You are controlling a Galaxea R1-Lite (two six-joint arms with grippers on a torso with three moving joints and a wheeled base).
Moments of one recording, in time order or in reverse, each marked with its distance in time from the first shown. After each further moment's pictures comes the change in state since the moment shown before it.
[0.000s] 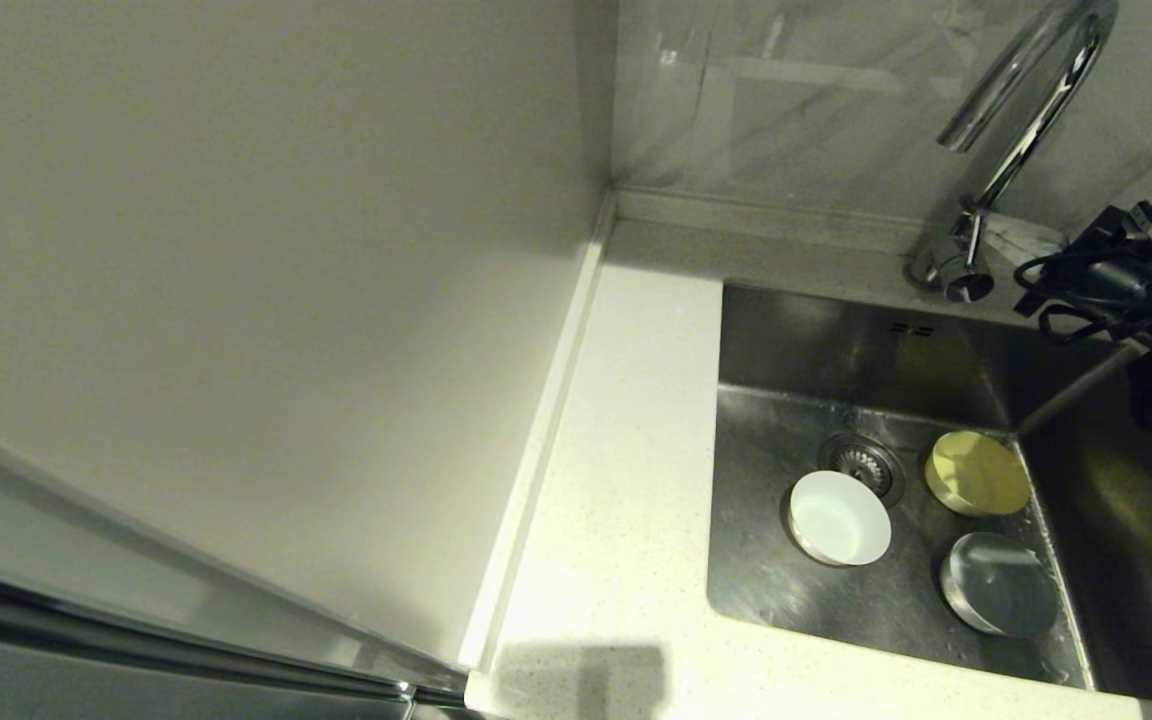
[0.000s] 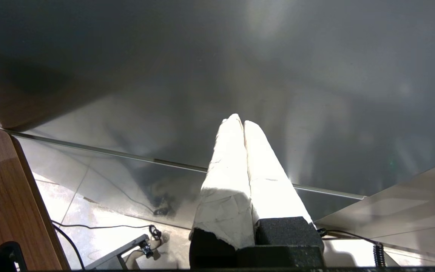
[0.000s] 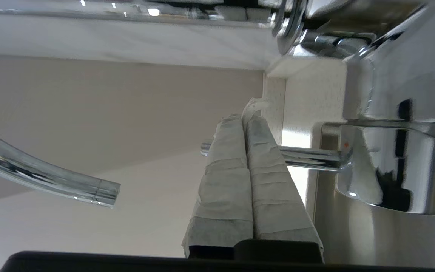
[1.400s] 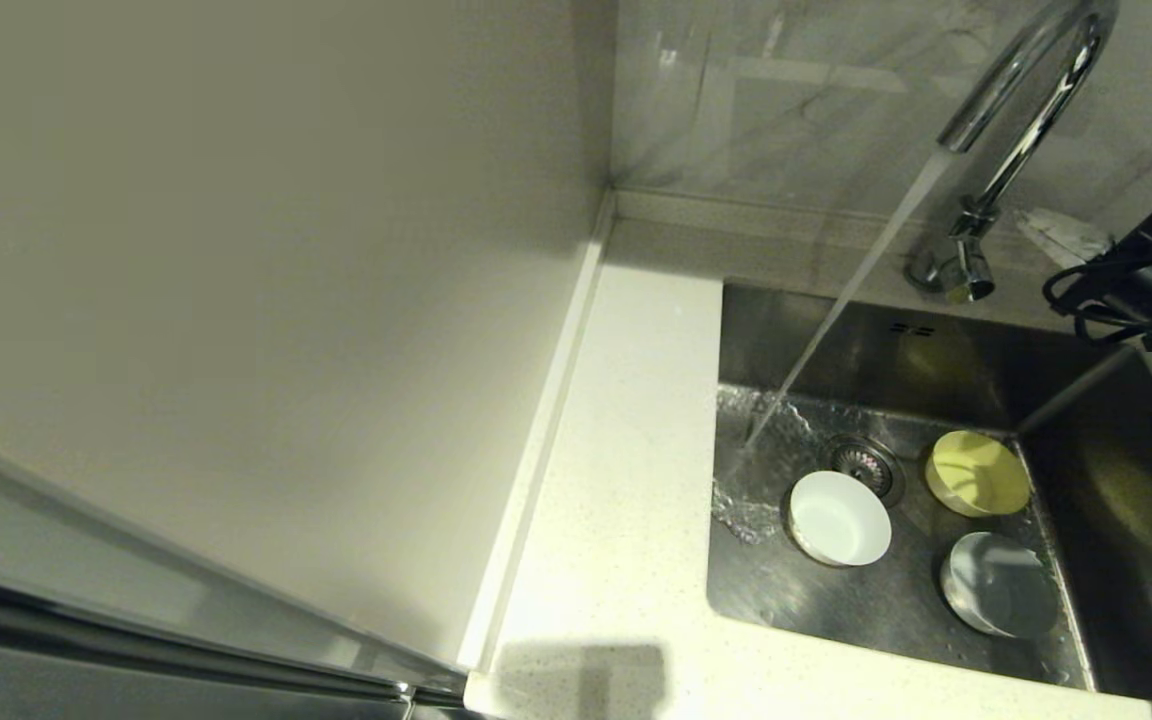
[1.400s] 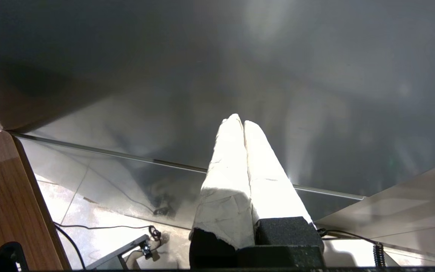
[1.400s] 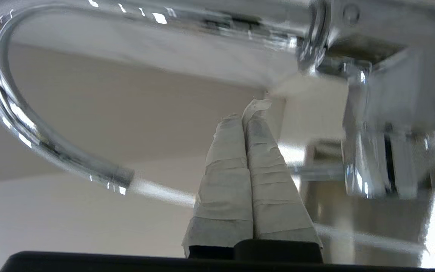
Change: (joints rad) left arm 0.000 0.000 0.000 0.000 0.000 0.000; right arm -0.066 -0.017 0.072 -0.162 -0.024 -0.001
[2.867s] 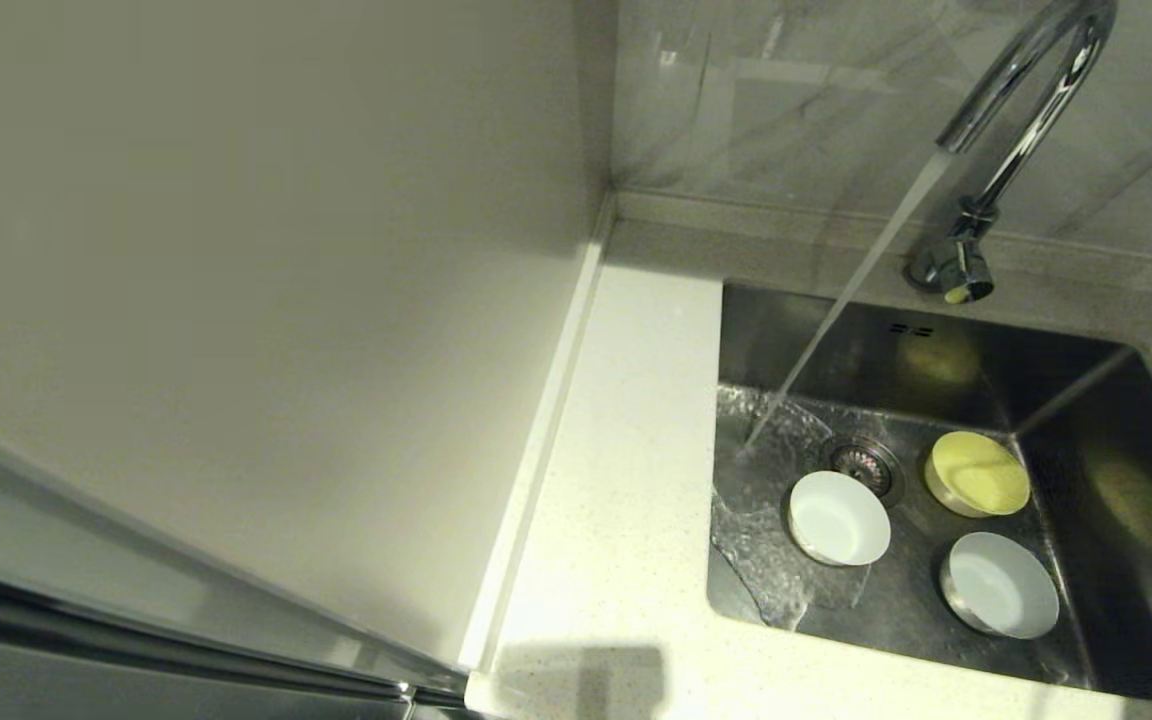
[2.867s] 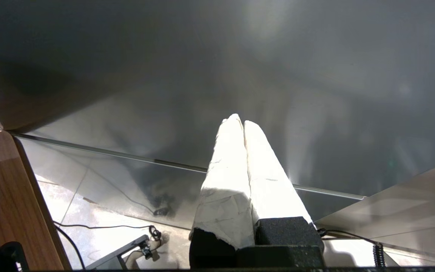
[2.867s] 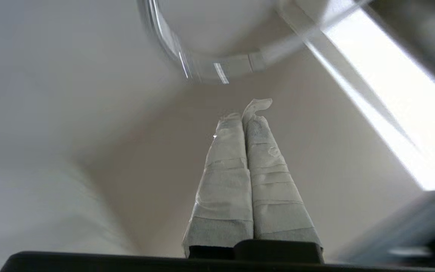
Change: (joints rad) left arm 0.000 0.000 0.000 0.000 0.000 0.000; right arm -0.539 -0.777 0.054 1.585 0.520 -0.039
